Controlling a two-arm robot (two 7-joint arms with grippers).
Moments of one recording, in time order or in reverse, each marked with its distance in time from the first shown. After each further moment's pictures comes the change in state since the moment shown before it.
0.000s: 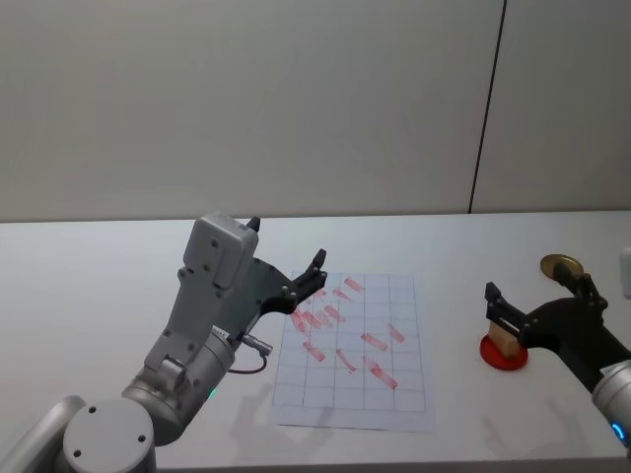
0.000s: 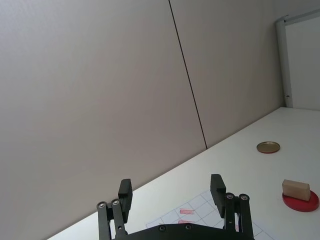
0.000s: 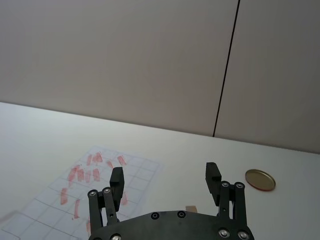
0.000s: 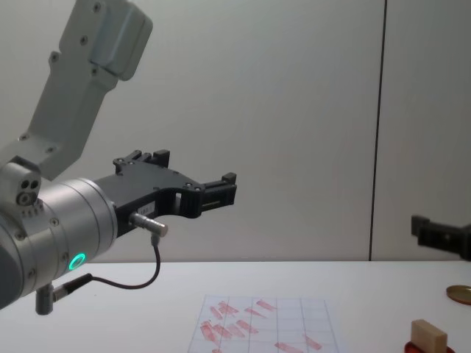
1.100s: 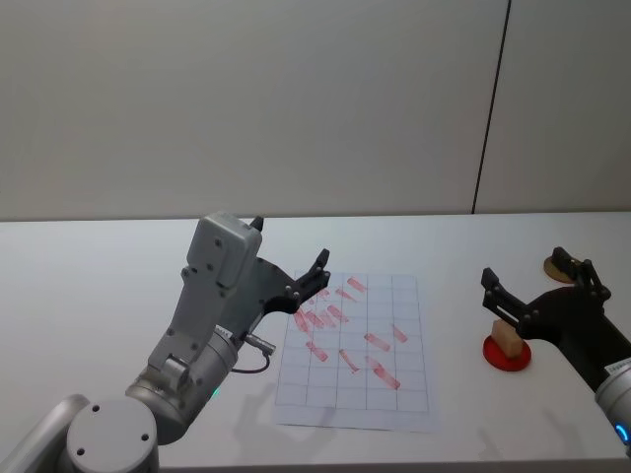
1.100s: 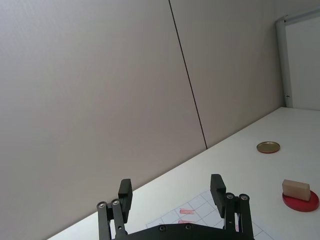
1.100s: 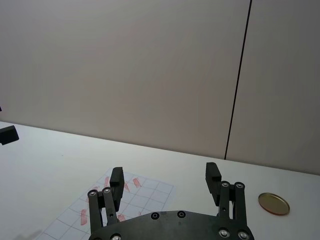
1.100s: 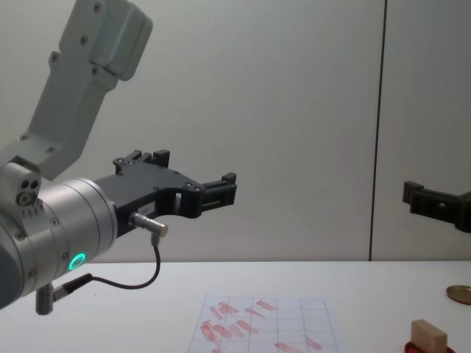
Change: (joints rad) left arm 0.000 0.000 0.000 0.000 0.000 0.000 0.000; right arm -0.029 0.007 -0.006 -0.060 0.022 -0.062 0.006
